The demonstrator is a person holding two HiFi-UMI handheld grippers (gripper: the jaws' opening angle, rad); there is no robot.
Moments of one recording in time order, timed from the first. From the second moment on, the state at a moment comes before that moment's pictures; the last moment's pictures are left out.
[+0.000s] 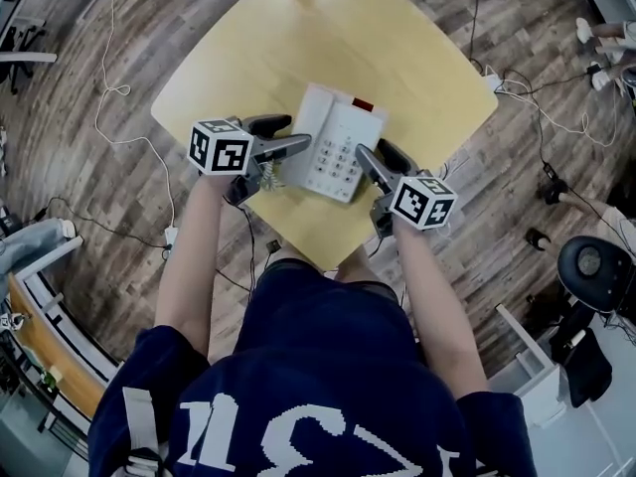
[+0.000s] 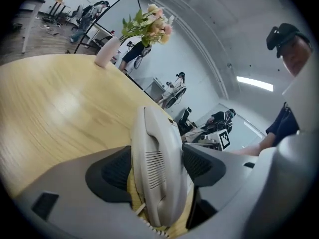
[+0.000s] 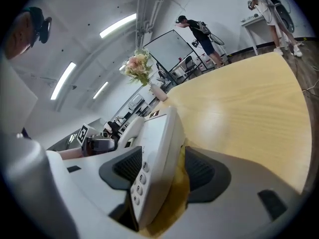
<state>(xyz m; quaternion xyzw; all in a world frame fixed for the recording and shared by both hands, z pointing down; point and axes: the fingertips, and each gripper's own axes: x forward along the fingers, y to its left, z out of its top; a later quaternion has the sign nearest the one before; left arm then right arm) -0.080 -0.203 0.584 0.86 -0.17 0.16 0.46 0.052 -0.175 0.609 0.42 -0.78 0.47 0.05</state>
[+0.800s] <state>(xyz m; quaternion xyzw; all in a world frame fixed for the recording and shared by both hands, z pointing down) -0.066 -0.199 0.591 0.84 -0.14 0.18 0.49 0.051 -0.178 0.615 0.45 -0.72 0.53 -0.01</state>
